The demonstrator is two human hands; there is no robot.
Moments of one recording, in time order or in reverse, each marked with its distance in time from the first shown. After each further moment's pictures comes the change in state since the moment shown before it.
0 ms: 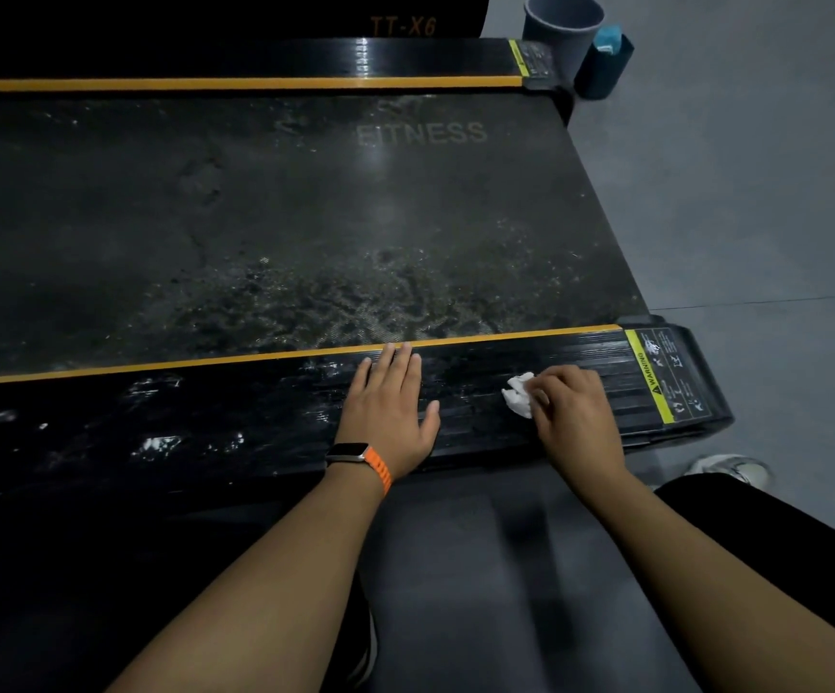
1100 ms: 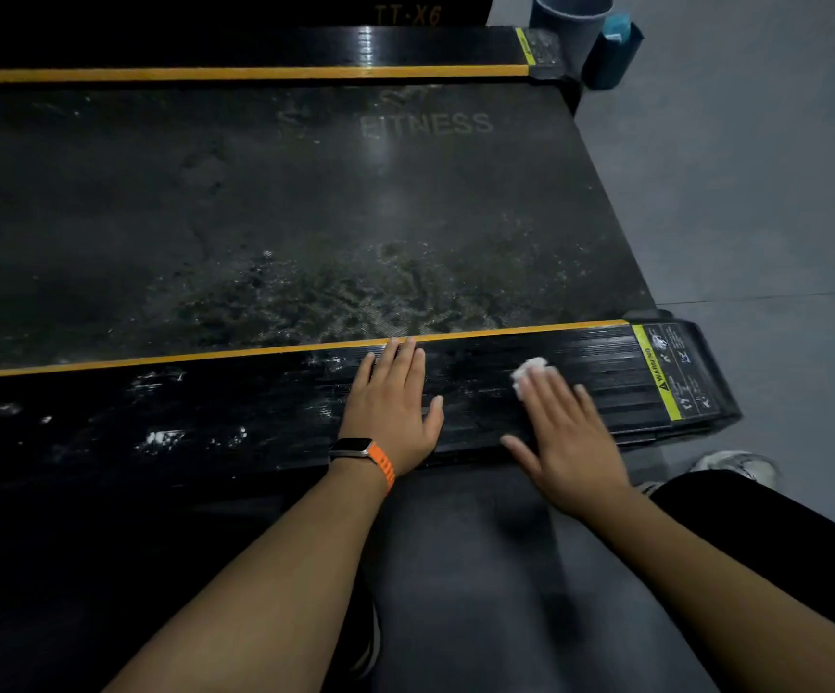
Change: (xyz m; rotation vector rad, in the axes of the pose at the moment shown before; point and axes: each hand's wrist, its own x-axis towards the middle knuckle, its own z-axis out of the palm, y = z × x) left_hand -0.001 0.000 0.001 -0.005 0.014 0.002; right_hand -0.033 0.004 0.013 -0.279 -0.289 -0.145
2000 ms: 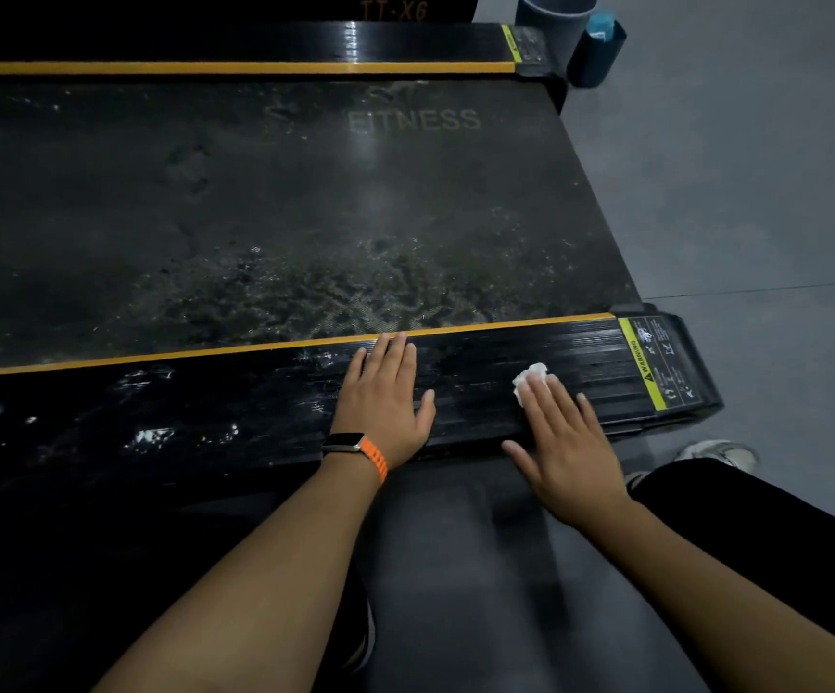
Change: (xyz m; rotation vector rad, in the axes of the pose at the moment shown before) left_hand 0.001 0.000 -0.002 0.001 -0.008 0.005; right_hand -0.022 0.000 0.001 -0.005 0.006 0.078
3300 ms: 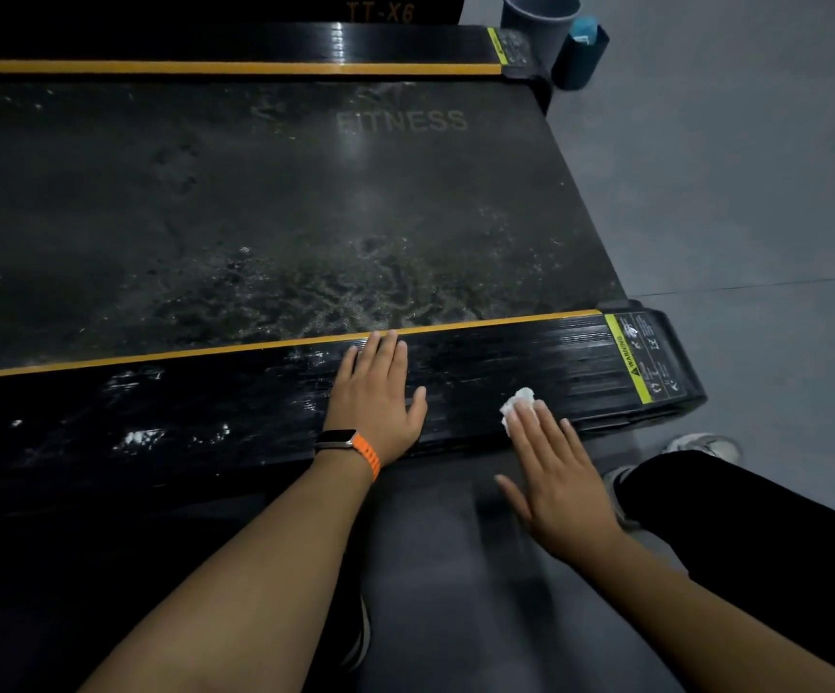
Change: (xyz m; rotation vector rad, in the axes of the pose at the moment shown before) left_hand -0.001 0.000 -0.003 -0.004 -0.010 -0.004; right_hand -0.041 -0.007 0.014 -0.056 0.114 -0.096
